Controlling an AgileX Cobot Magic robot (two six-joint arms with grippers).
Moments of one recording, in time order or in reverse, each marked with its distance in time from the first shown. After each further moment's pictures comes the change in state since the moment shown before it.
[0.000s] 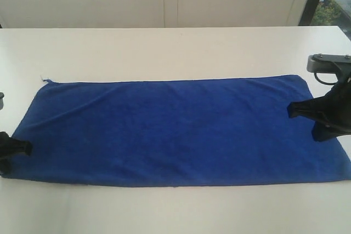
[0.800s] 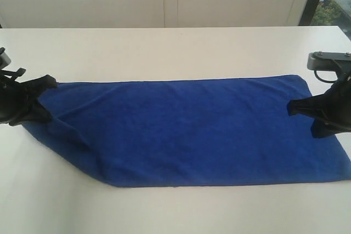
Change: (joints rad) left arm 0.000 0.044 -0.172 -0.656 0.020 0.213; right arm 0.000 0.000 0.000 0.000 -0.028 0.000
